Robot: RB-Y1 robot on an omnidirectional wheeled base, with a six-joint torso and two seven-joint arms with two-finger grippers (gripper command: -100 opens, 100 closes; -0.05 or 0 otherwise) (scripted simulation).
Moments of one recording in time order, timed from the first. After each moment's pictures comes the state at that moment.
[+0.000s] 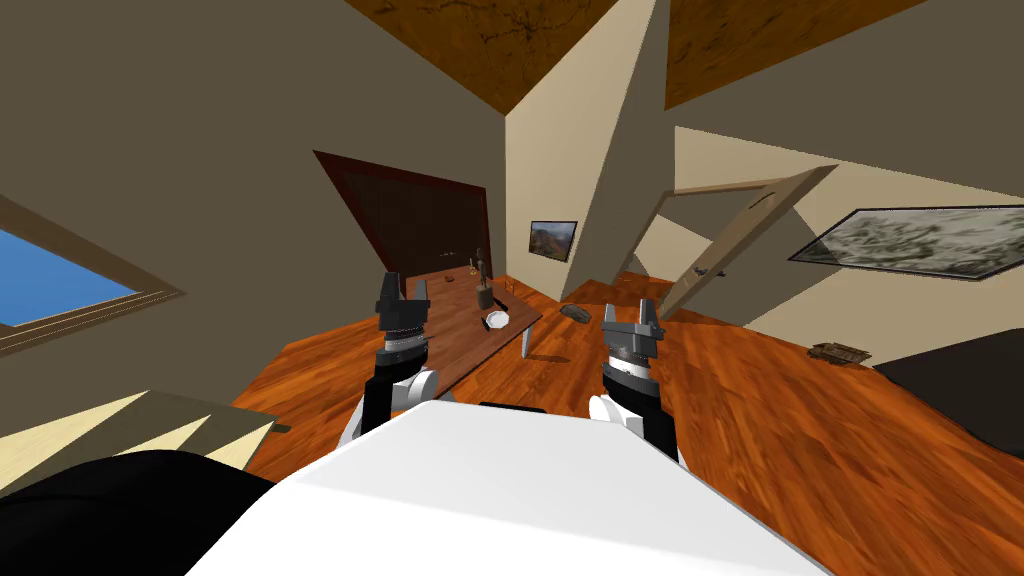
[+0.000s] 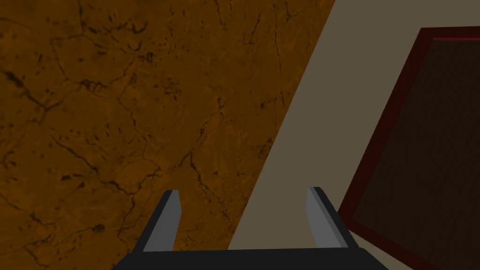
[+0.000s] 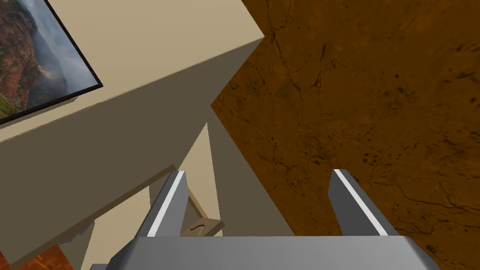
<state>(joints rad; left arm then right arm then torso) 0.48 -0.01 0.05 -2.37 0.04 -0.56 -0.02 0.55 0.04 0.04 -2.32 -0.11 -0.50 -0.09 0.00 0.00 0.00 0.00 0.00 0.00</state>
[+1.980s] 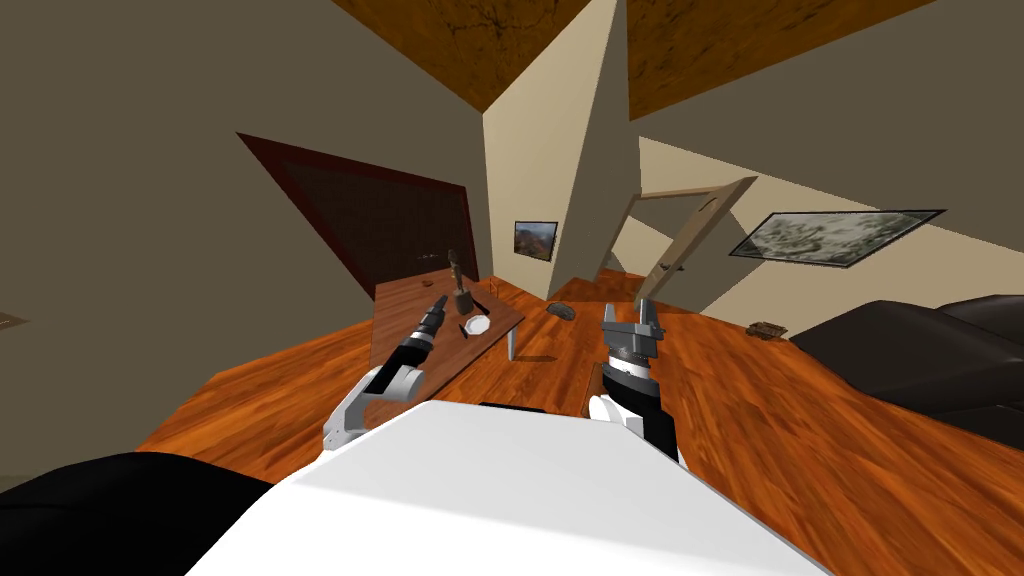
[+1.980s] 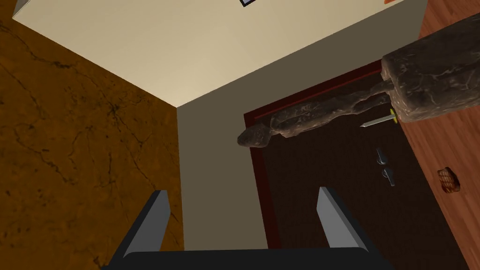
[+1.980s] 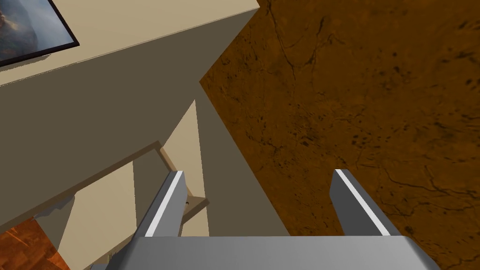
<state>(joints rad) 0.42 0.34 0.09 -2.12 0.13 -0.07 -0.21 0.55 0.04 0.04 -2.32 -0.11 -0.50 -0.09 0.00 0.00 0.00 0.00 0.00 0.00</state>
